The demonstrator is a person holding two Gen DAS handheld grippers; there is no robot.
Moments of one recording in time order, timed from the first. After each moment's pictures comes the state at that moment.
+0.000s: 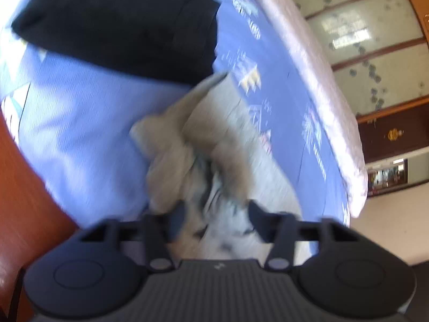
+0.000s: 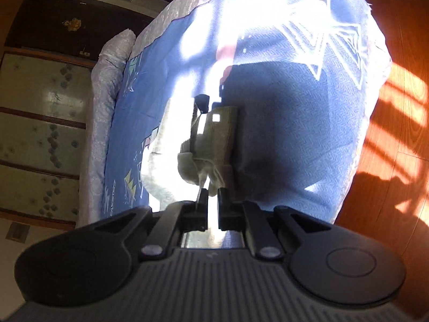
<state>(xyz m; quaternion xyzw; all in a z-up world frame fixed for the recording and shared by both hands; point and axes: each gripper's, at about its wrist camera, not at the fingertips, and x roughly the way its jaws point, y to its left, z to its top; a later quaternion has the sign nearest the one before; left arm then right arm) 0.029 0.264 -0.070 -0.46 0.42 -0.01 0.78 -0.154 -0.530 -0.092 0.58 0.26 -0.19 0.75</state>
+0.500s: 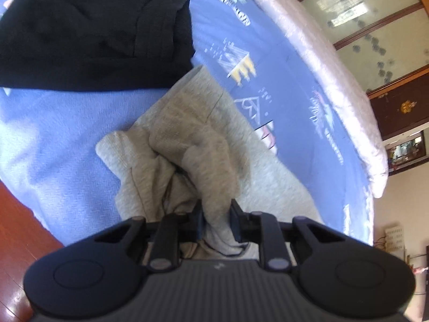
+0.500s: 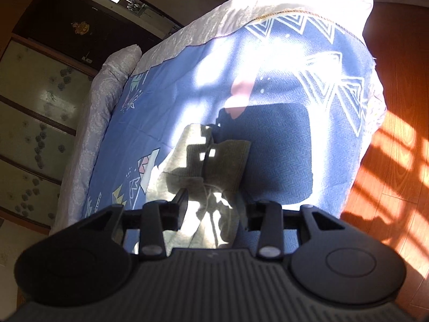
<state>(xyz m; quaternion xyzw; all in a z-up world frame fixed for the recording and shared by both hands) 0.048 0.237 -0.060 -0.39 0.45 -0.02 0.80 -0.147 -0.544 -0.087 0.53 0.23 -0.23 0.78</state>
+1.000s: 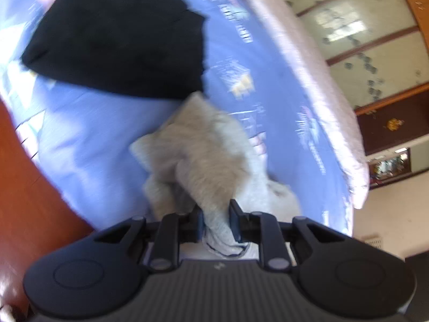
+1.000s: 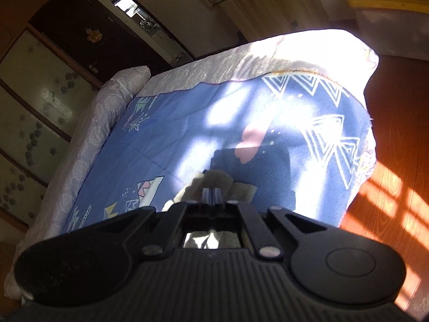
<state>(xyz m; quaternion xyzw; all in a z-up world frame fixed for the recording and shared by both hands) -0.001 0.271 -0.047 -0.43 0.44 -0.01 0.79 -0.174 -0.536 -0.051 0.42 0.19 -0.31 0.83</state>
